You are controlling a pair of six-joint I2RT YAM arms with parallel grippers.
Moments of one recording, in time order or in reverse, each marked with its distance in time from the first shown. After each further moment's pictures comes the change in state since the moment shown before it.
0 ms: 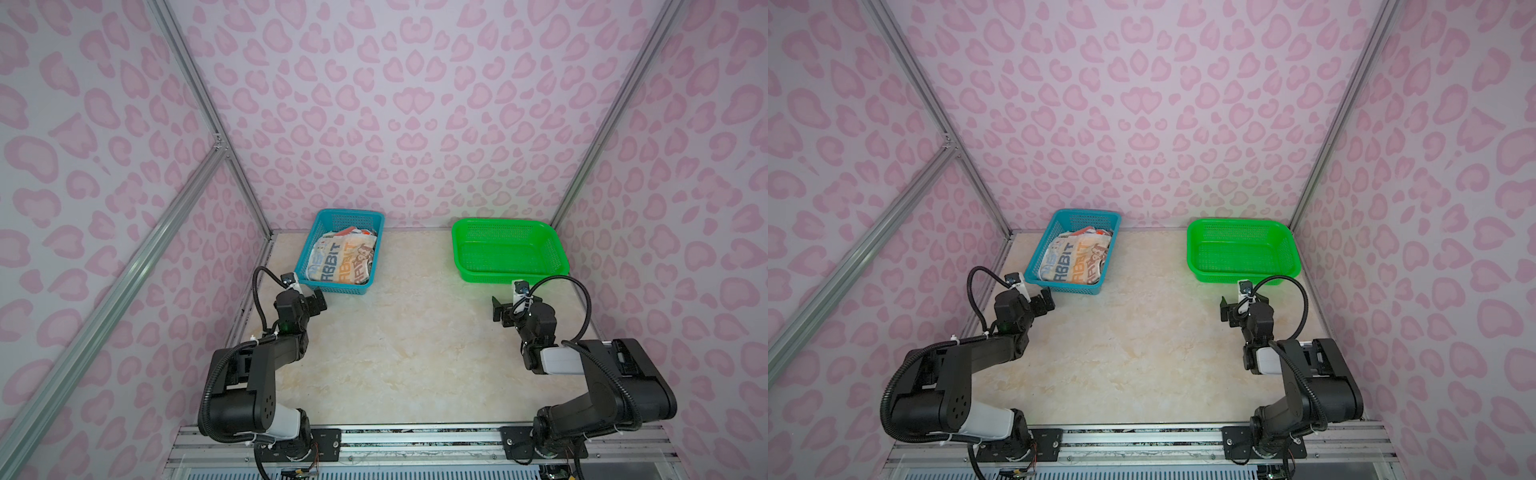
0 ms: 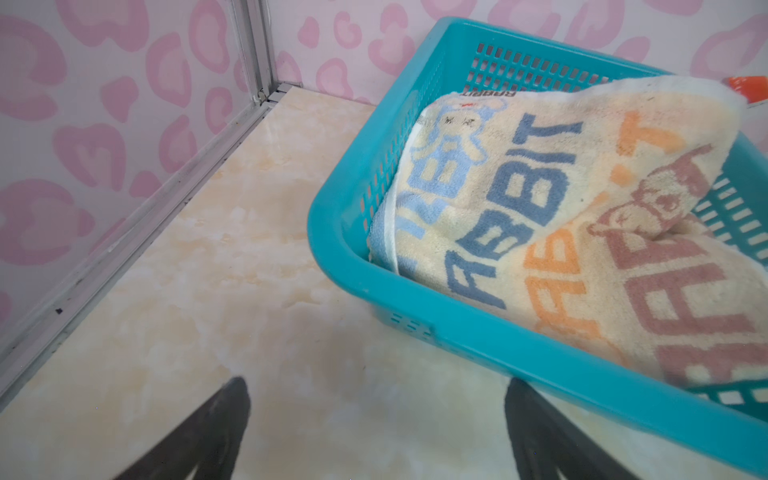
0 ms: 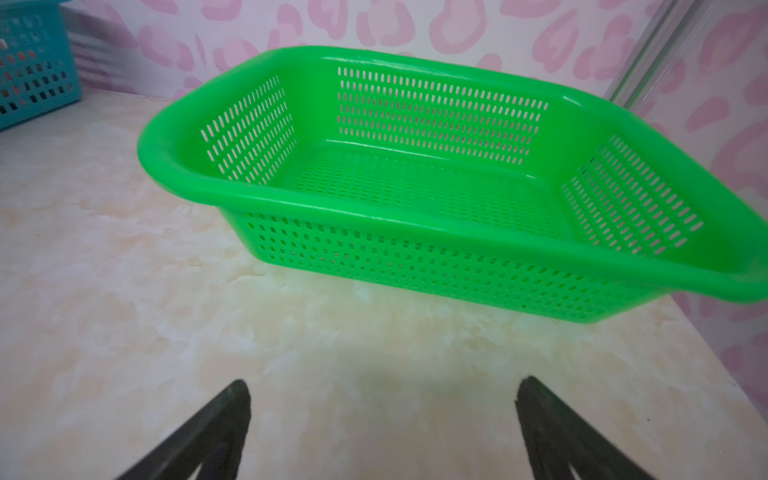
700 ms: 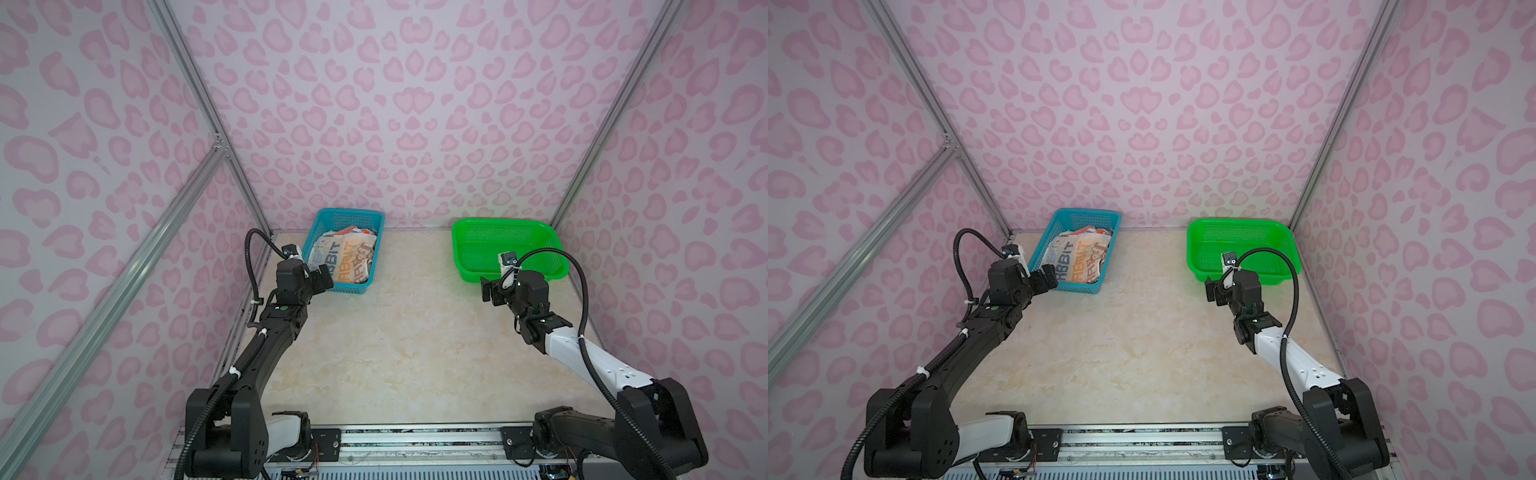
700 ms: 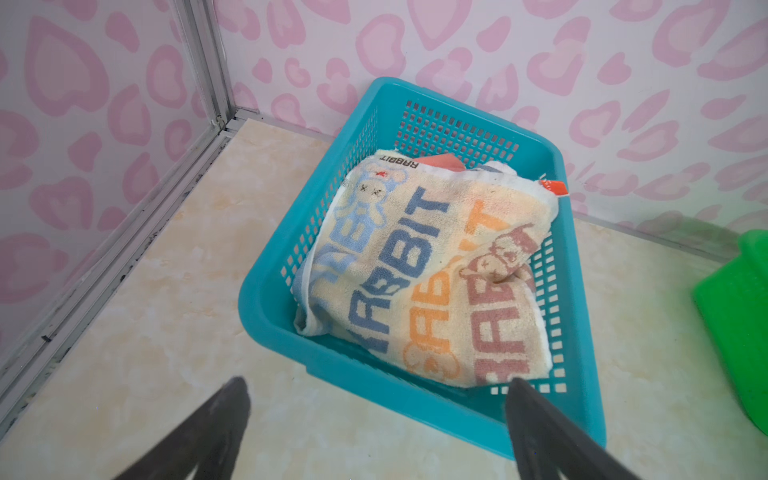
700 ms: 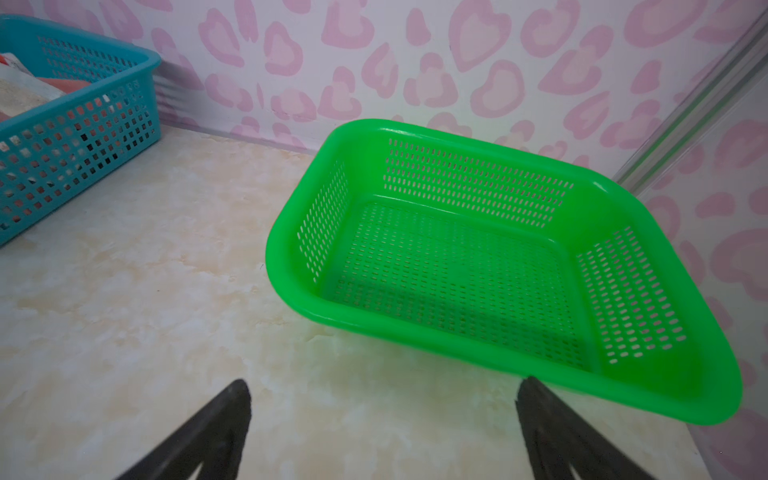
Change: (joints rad) left arm -0.113 -0.161 0.390 -0.632 -0.008 -0.124; right arm 0.194 -0.246 0.384 -0.763 0.129 0.061
